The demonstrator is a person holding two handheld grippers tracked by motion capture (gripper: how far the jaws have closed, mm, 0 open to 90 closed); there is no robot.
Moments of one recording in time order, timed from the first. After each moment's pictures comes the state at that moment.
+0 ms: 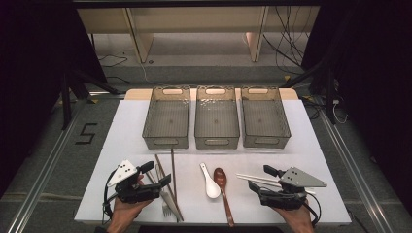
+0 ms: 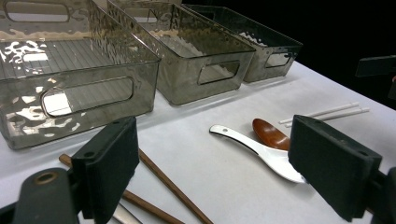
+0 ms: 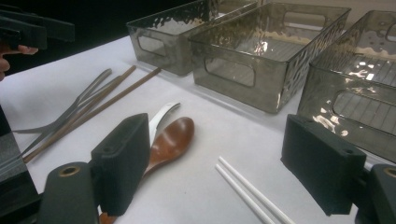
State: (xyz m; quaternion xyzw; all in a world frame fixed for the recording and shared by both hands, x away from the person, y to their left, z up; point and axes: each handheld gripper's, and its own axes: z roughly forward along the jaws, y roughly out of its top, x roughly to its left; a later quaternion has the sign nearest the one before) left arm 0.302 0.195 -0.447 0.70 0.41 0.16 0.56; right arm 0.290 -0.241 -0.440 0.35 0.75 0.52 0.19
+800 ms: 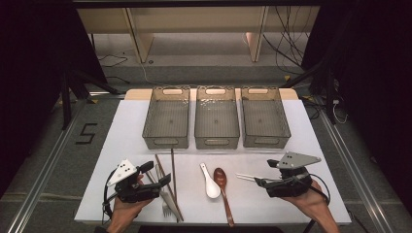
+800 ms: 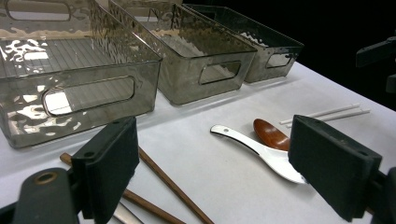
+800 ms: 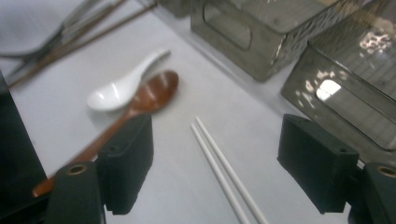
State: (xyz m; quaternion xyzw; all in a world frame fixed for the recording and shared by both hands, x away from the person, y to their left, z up) left arm 0.303 0.196 -0.447 0.70 0.42 0.16 0.56; right arm 0.318 -0.248 -0.402 0.31 0.86 0.38 0.17
